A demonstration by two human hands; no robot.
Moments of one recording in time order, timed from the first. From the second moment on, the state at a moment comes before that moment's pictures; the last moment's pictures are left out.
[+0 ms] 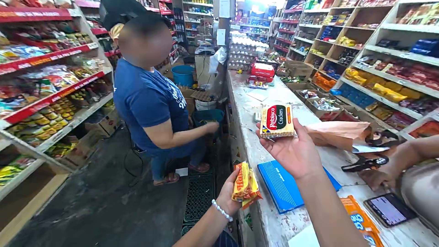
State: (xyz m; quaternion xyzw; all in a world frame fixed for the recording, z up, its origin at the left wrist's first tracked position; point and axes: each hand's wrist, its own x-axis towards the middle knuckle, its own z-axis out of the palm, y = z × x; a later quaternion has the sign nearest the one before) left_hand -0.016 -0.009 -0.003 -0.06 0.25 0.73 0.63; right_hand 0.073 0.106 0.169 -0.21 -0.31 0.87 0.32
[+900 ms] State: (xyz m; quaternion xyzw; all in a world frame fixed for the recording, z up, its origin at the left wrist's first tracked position) left_hand 0.060 0.047 0.004 0.48 0.26 0.62 0.57; right_hand 0.212 0.047 0.043 -0.36 -0.59 0.52 0.50
